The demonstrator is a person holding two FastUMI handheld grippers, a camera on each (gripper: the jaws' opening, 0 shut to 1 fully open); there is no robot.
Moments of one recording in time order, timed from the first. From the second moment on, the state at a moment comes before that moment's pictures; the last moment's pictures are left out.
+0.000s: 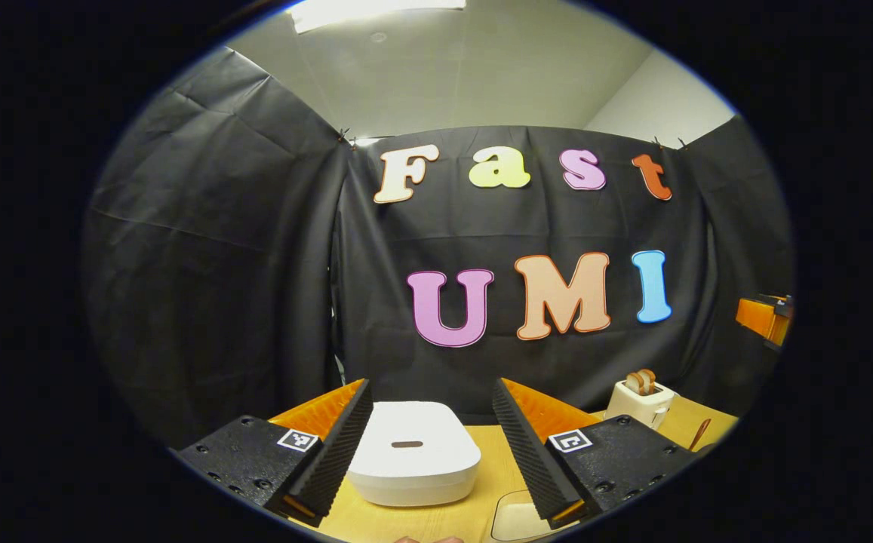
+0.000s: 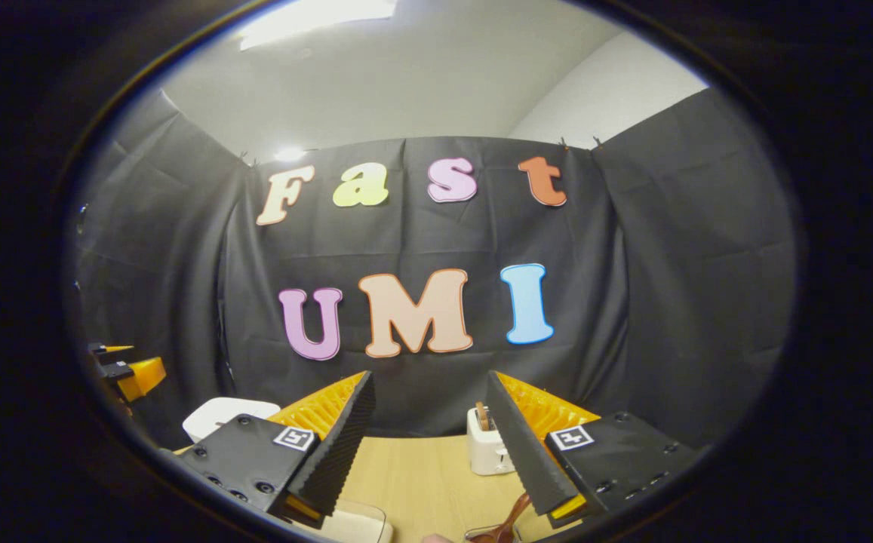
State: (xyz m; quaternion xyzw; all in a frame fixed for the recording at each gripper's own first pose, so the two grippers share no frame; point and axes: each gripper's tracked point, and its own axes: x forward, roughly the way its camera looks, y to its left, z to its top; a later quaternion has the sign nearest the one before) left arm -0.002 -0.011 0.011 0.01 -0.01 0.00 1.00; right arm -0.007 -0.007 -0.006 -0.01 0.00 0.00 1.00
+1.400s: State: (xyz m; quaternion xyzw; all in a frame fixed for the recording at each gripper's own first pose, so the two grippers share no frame) left arm 0.117 0.036 -0.083 -0.02 0.09 -0.04 1.00; right arm -0.012 -0.020 -0.015 -0.06 0.01 -0.07 1.00
